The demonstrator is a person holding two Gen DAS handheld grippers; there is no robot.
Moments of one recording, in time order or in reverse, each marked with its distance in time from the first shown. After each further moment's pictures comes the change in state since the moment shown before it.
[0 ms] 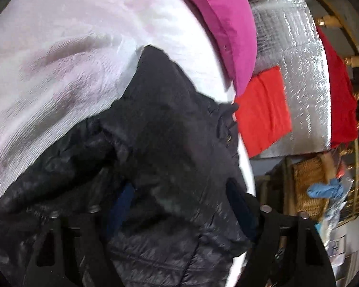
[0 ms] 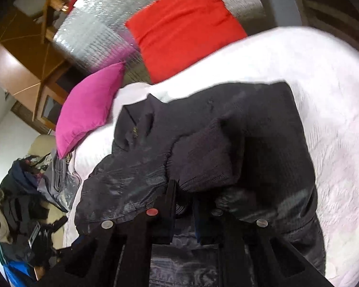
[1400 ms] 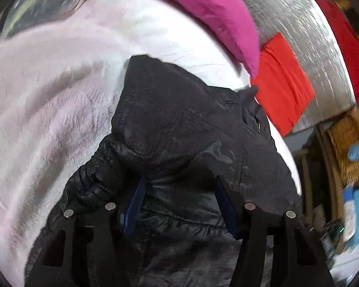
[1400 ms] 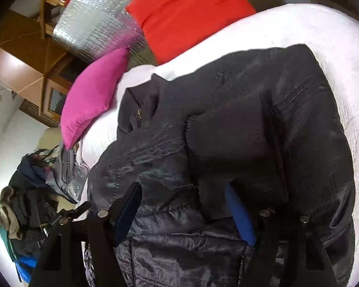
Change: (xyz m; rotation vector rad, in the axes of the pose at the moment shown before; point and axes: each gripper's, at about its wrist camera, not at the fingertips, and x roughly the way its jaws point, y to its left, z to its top) left arm 0.033 -0.014 0.006 0.328 -0.001 0.246; right arm 0.042 -0.005 -0.013 0.029 0.102 0.081
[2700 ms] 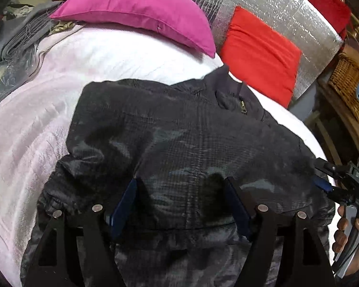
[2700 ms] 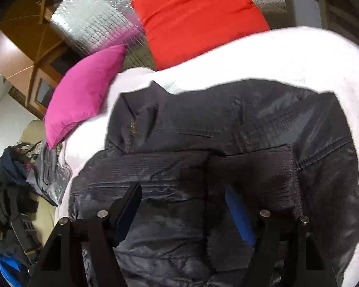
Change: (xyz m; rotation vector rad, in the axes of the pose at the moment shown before) left arm 0.001 -0.060 -0.022 0.288 -0.082 0.108; right arm 0.020 0.032 0.036 -0.086 -0.028 -0.077
